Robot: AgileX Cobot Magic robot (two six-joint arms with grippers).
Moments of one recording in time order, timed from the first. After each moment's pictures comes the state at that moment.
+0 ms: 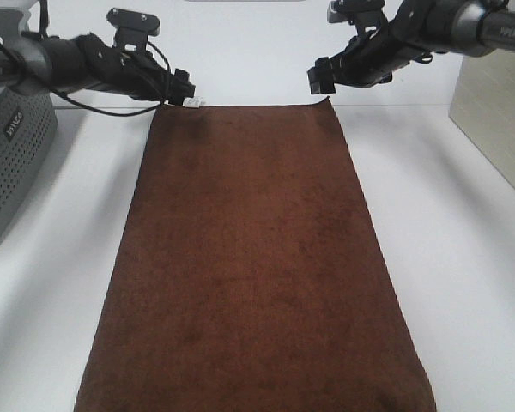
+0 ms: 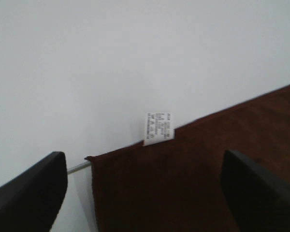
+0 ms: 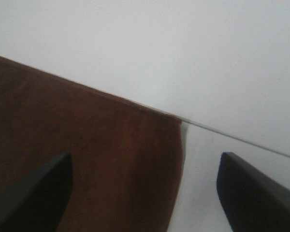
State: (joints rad) left arm -0.21 2.57 -2.09 -0.43 0.16 0.50; right arm 0.21 2.47 -2.11 0.36 0.50 -0.39
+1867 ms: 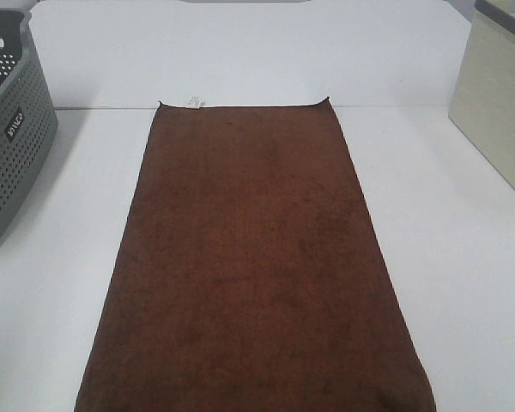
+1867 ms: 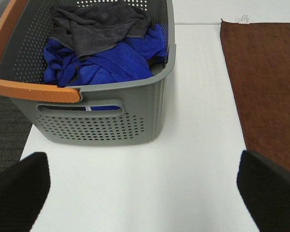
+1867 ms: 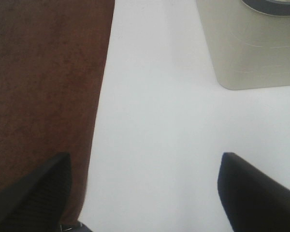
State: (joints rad) left arm 0.06 0.41 -0.68 0.07 0.89 -0.05; right arm 0.02 0.38 -0.73 0.09 1.08 -0.01
